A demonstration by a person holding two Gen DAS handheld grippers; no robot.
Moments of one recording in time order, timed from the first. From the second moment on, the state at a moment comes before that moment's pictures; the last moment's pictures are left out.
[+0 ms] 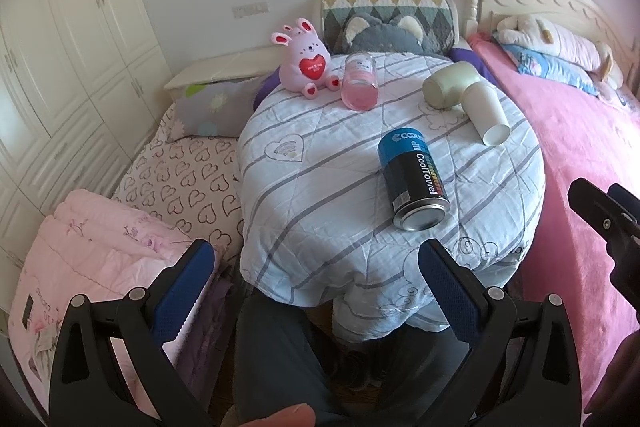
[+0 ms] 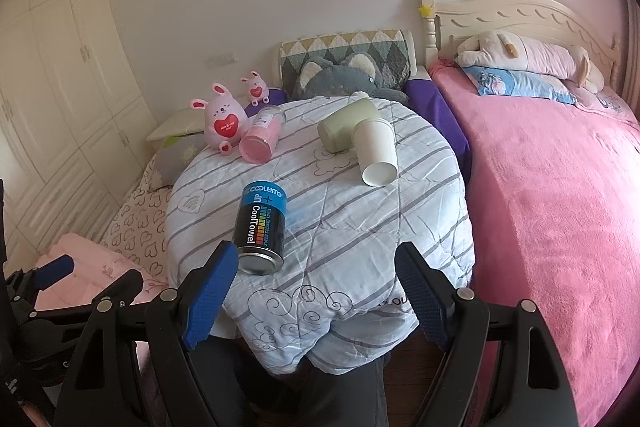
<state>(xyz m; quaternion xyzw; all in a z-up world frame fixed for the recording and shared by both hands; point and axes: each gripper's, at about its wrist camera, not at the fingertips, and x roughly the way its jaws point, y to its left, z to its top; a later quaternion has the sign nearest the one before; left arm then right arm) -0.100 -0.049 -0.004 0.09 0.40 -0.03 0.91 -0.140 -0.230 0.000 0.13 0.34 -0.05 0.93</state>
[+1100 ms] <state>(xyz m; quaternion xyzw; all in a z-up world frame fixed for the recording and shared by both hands) -0.012 -0.138 -0.045 0.08 0.47 -0.04 0.88 -0.084 -0.304 -0.049 0.18 0.38 -0.04 0.91</state>
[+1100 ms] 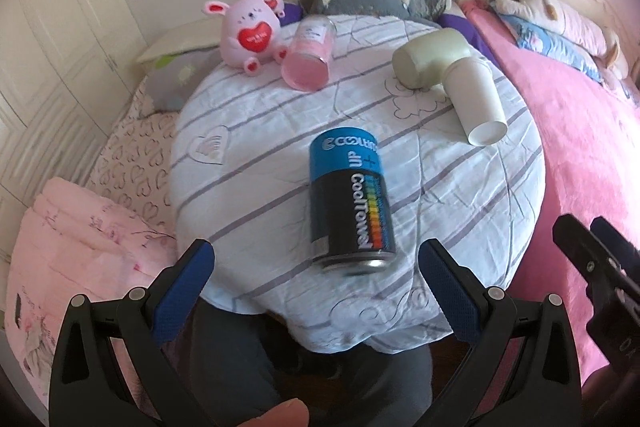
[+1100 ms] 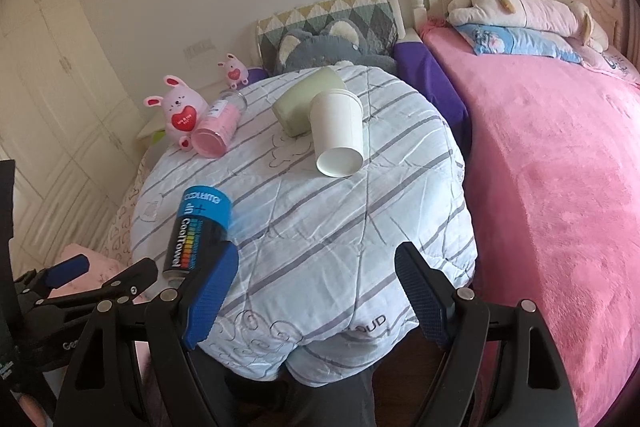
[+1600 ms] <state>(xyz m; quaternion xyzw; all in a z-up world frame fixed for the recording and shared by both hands) 0.067 -0.141 -0.105 0.01 0.56 -0.04 0.83 -0.042 -0.322 -0.081 0.19 0.43 -0.05 0.88</state>
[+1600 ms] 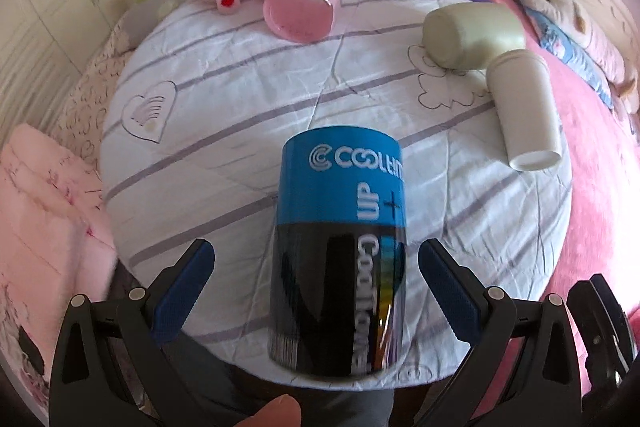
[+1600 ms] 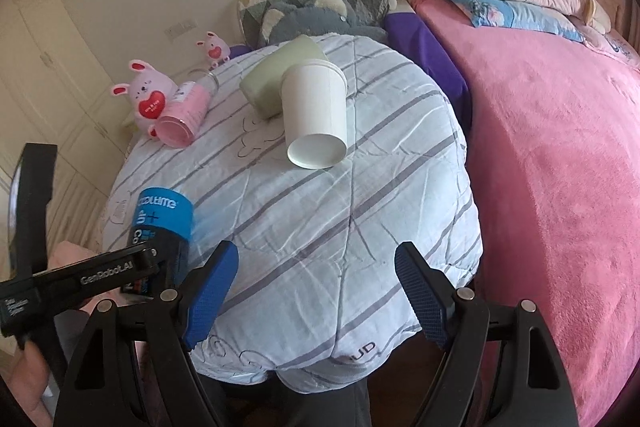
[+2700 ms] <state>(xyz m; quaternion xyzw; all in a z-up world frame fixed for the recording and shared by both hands) 0.069 -0.138 -0.088 0.08 0.20 -0.02 0.98 -0.031 -0.326 -0.096 0.19 0.46 -0.07 0.87</state>
